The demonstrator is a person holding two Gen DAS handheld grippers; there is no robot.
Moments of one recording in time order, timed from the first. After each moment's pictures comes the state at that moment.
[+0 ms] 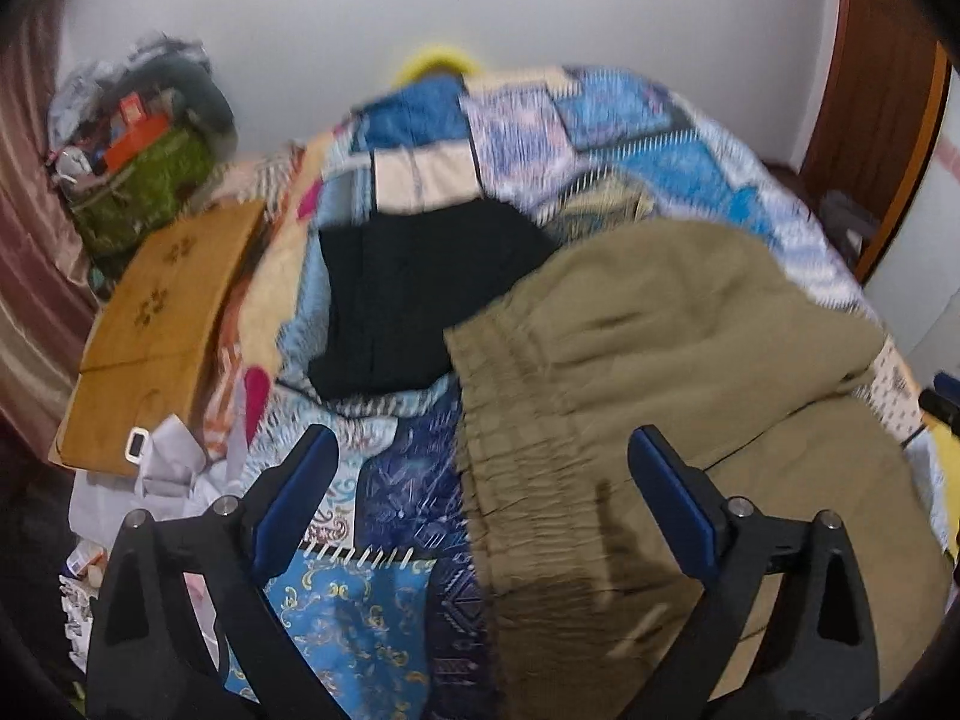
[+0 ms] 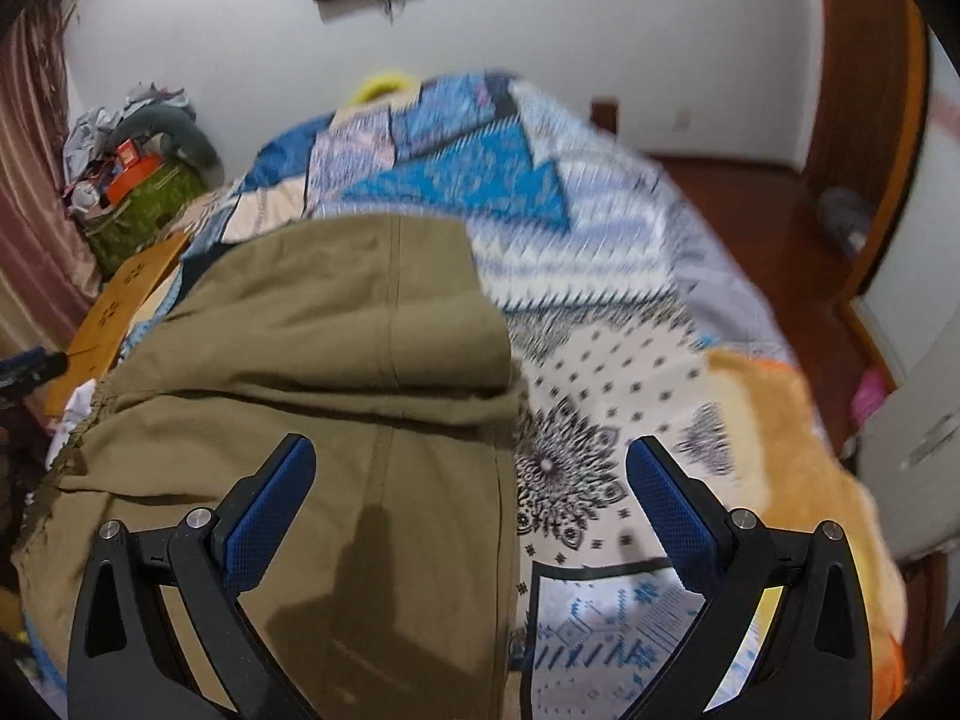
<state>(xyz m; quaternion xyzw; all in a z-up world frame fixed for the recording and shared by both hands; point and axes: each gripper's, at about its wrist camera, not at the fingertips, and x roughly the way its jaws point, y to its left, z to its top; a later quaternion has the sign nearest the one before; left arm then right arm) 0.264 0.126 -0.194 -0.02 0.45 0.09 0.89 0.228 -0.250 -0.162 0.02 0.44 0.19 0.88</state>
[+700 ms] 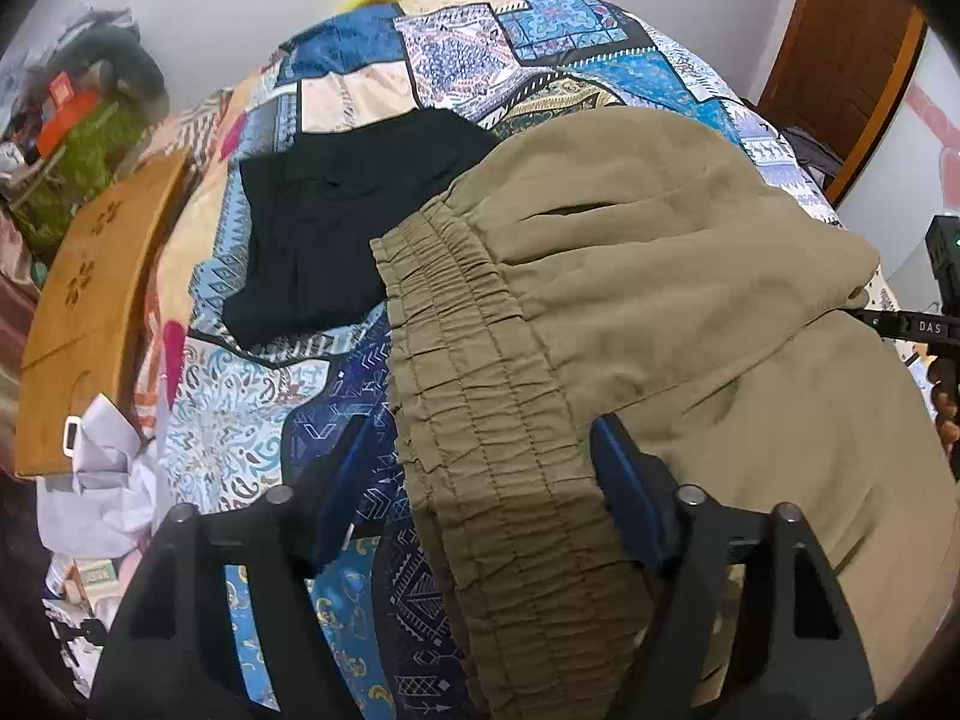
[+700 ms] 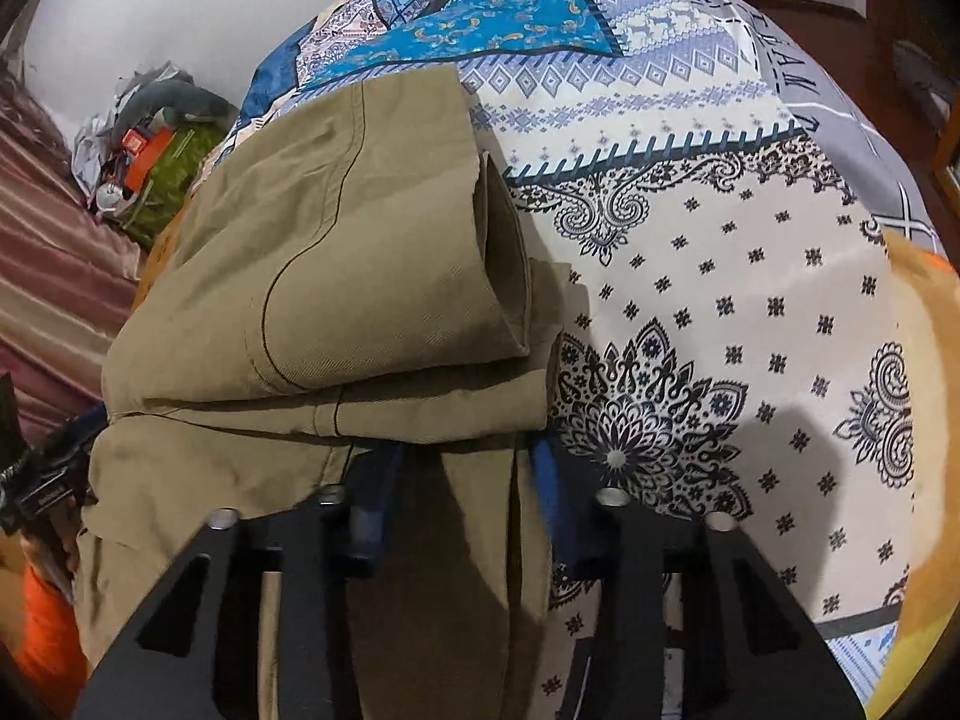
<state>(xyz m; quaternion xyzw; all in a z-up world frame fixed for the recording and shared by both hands) 0.269 0.113 -0.240 -0.01 0.50 0.03 0.86 0.272 -0.250 -0.220 0.11 0.57 0.25 0.77</state>
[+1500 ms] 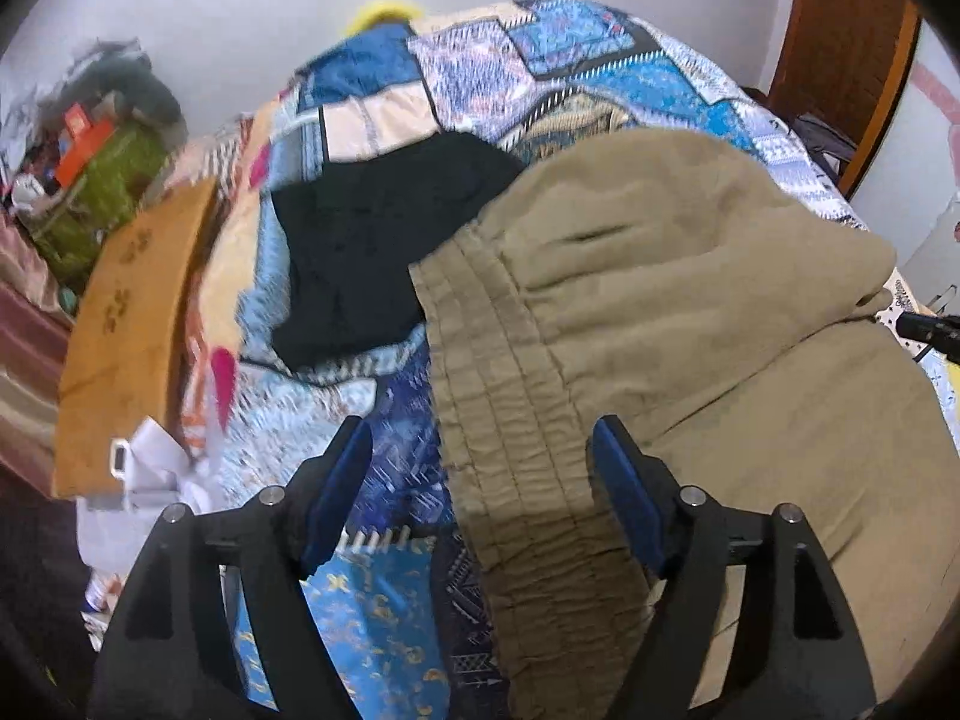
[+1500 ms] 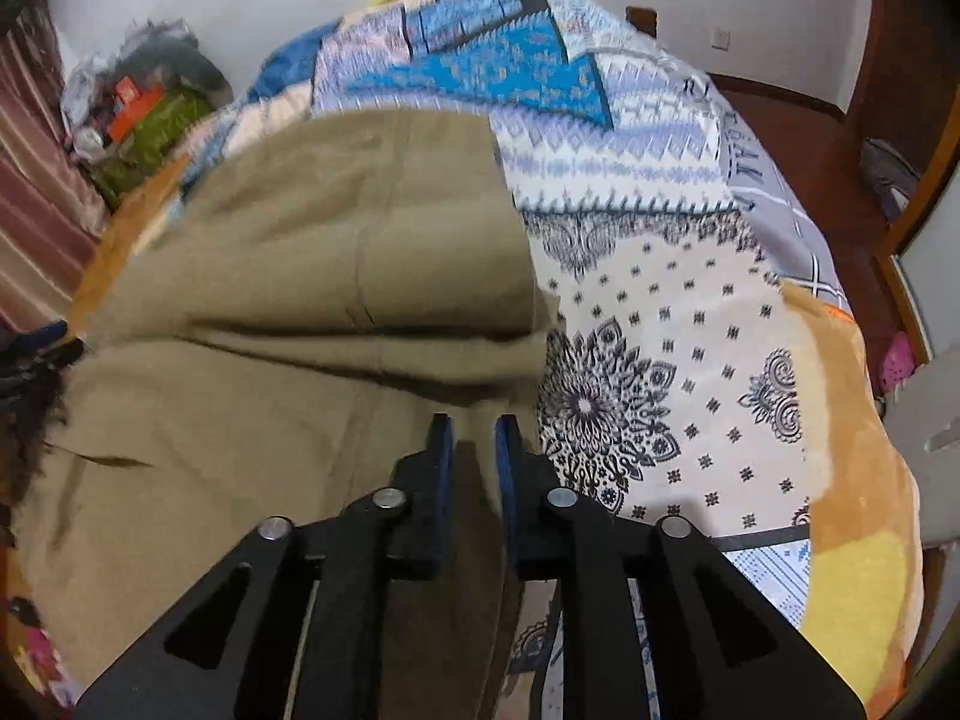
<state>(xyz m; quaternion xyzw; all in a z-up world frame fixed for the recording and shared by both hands) 0.265 0.114 -0.211 0.02 0.49 0.05 0.87 0.240 -0.241 -0.174 0.01 0.52 0.22 0.83</state>
